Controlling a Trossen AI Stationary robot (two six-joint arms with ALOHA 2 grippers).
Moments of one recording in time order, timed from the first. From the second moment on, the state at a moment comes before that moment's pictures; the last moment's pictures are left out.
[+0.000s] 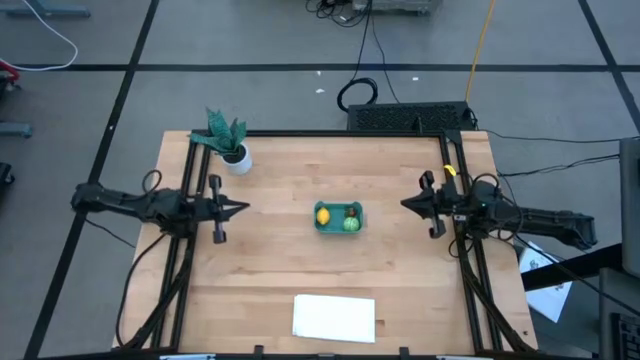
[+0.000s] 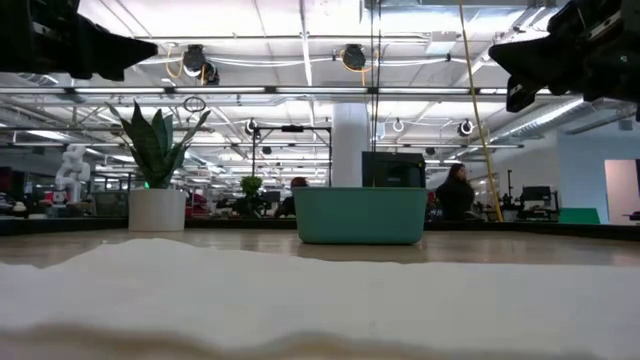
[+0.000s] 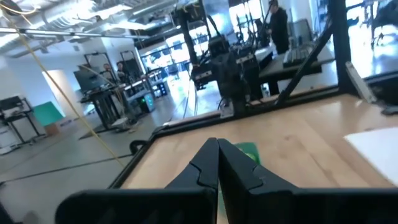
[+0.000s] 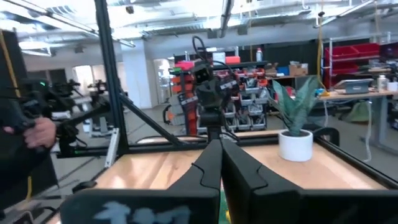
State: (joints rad) left arm -0.20 0.18 0.11 0.14 -0.29 0.32; right arm -0.22 0.22 0.01 0.41 -0.27 0.14
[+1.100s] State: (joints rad) left arm -0.19 0.00 0.10 -0.02 -0.24 0.20; right arm -0.29 0.06 0.01 0.19 -0.29 0.20
